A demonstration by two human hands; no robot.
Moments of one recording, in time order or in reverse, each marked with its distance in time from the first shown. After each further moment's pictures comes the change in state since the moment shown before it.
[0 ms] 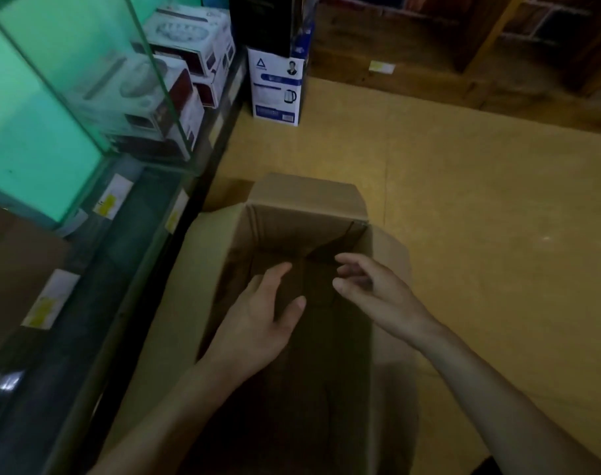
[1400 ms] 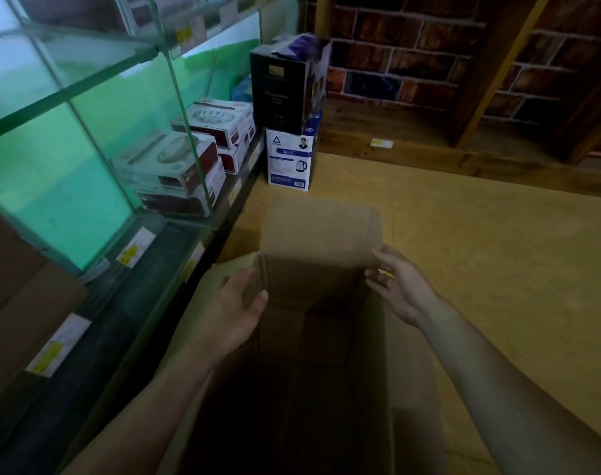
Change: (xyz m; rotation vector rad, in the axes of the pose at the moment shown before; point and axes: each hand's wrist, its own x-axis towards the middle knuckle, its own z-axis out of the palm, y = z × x) left_hand 0.061 -0.037 -0.033 -0.010 0.266 -0.095; right_hand 0.105 0.020 -0.026 0.975 0.164 0.072
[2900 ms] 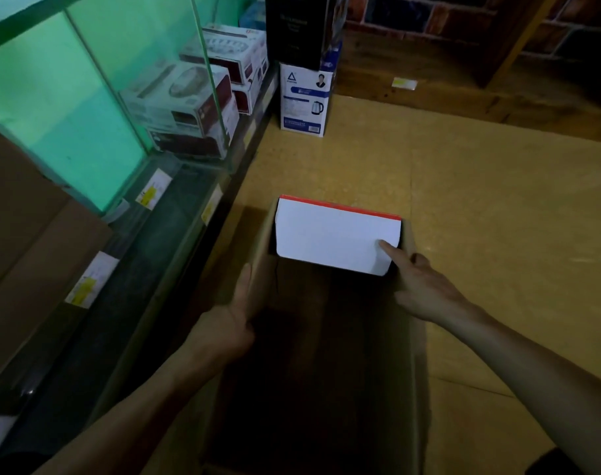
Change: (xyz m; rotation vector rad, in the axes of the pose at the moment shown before) left_hand -0.072 -0.064 -0.015 0.358 -0.427 -0.198; right_hand -0.058 0.055 -0.022 -1.576 -0.120 -0.033
